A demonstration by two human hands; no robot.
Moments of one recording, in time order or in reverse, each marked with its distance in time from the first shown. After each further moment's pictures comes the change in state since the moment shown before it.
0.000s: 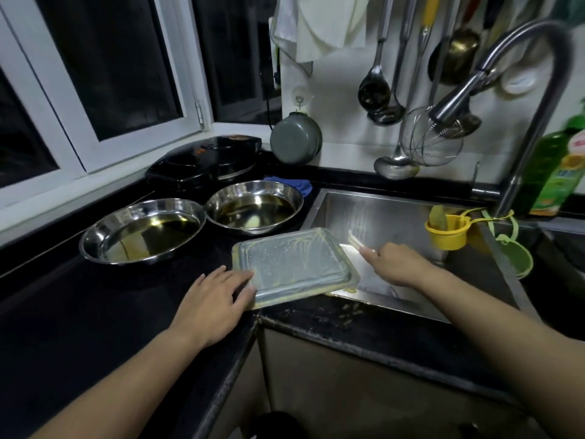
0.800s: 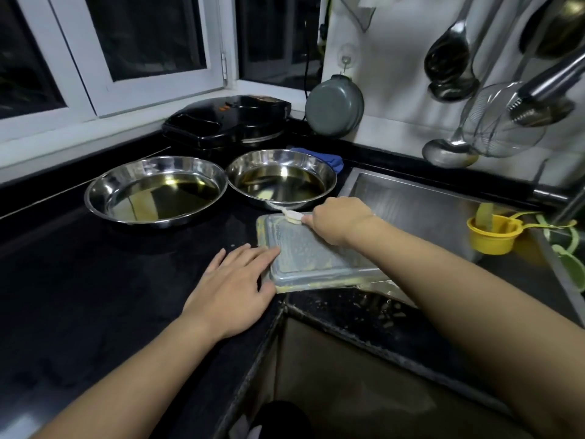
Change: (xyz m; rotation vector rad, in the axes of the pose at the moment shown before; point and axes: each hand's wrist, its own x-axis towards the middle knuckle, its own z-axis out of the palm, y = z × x) left_hand 0.002 -0.013 0.017 -0.076 0.083 0.037; right_hand 0.081 -0.155 0.008 -0.629 0.111 -0.478
